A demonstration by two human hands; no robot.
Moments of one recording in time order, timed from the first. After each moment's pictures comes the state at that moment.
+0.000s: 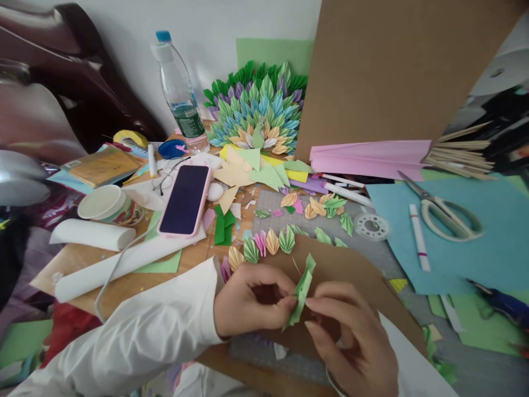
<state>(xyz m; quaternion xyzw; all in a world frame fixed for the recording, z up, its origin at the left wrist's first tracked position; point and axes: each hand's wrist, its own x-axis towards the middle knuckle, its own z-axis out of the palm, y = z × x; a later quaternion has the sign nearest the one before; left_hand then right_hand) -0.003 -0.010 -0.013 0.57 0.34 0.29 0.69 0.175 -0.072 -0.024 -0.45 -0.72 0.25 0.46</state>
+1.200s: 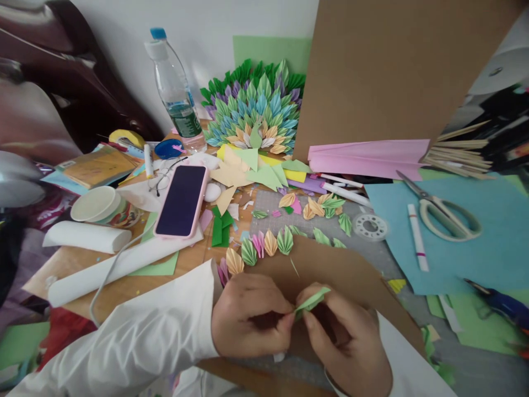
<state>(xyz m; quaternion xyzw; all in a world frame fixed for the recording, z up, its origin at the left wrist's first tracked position) -0.002 -0.014 -0.015 0.80 0.23 0.41 0.37 0.168 -0.071 -0.028 -0.50 -0.64 0.38 0.44</state>
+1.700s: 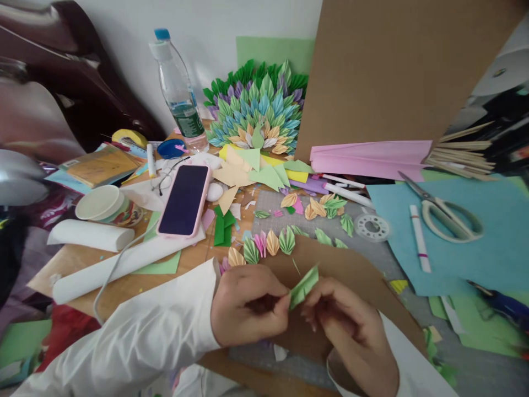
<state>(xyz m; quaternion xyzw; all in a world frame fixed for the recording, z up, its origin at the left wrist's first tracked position) -0.005 -0.010 -0.008 0.79 0.28 0.43 0.34 0.166 -0.072 -0.027 -0.47 -0.52 0.51 0.50</state>
